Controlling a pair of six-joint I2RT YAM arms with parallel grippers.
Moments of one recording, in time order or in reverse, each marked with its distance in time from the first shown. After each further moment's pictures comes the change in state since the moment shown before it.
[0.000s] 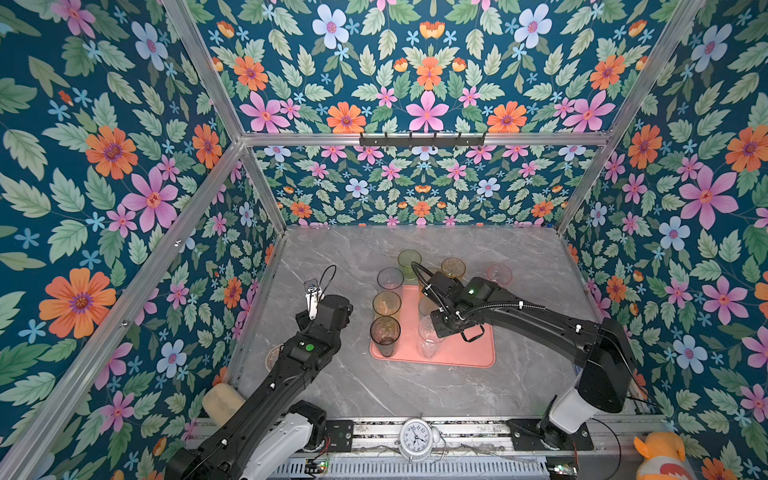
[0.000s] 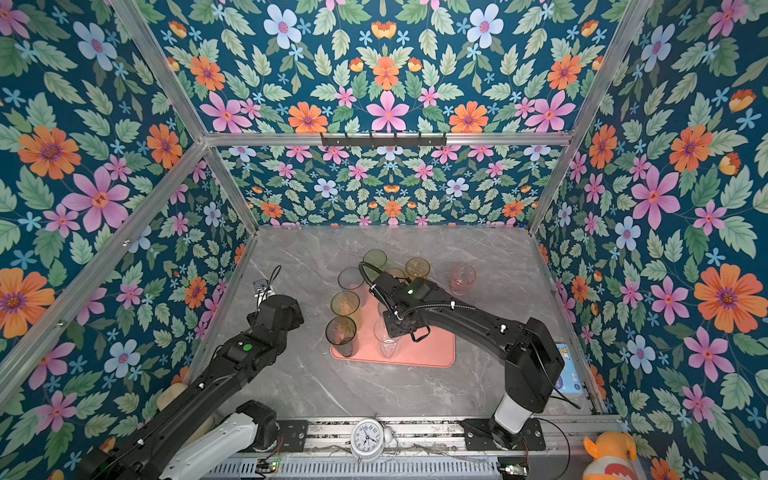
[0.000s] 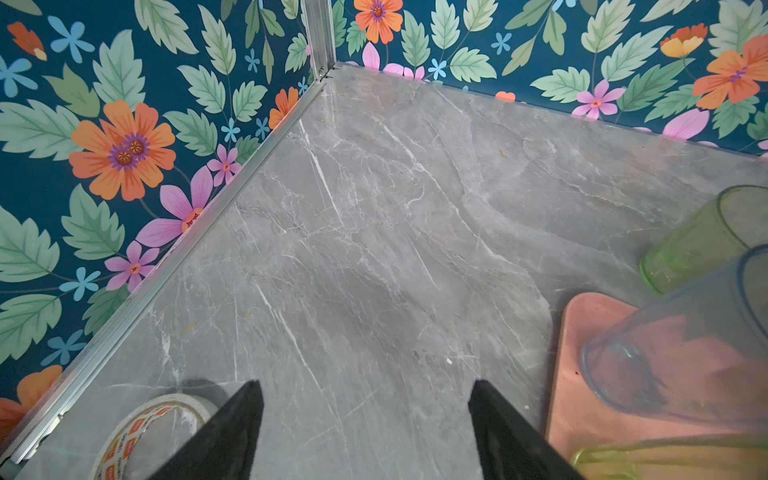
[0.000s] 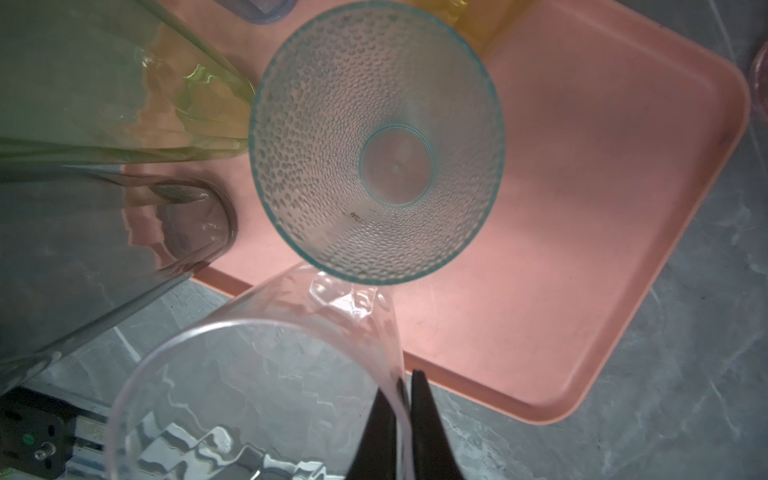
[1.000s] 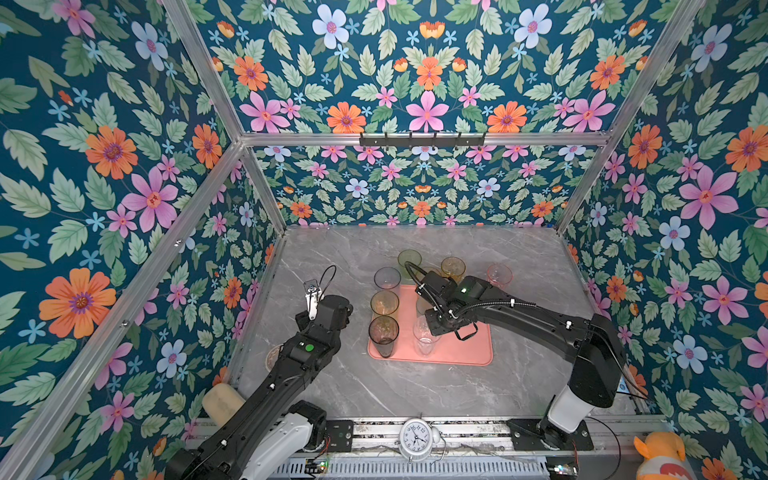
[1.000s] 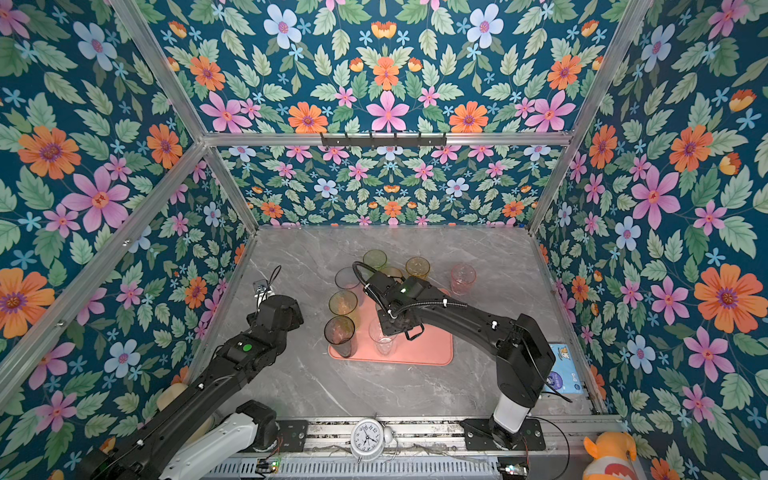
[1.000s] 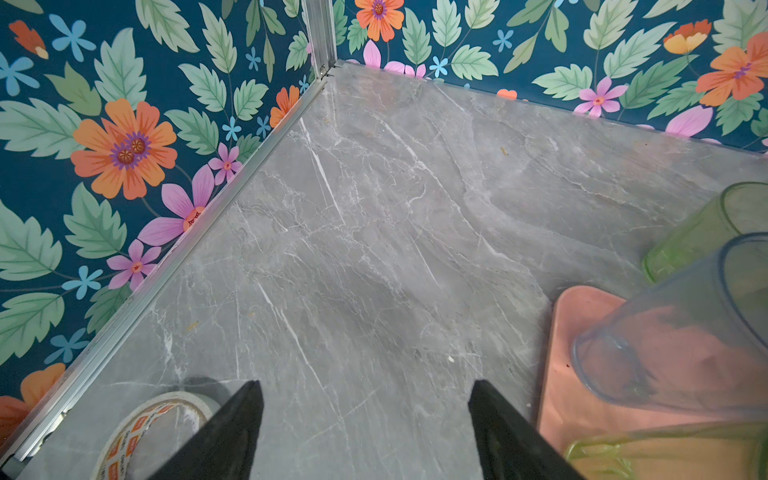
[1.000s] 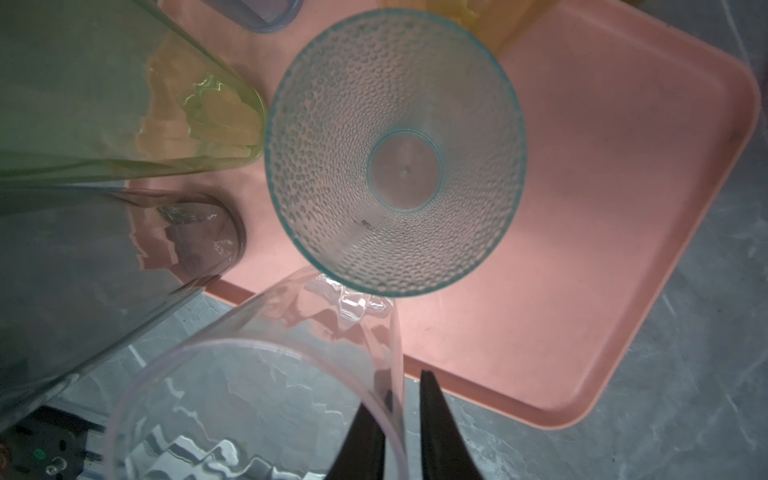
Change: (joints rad) left arm 0.000 -0.003 0.000 -0.006 0.000 0.000; right arm 0.014 0.049 0.051 -0.003 0.011 0.019
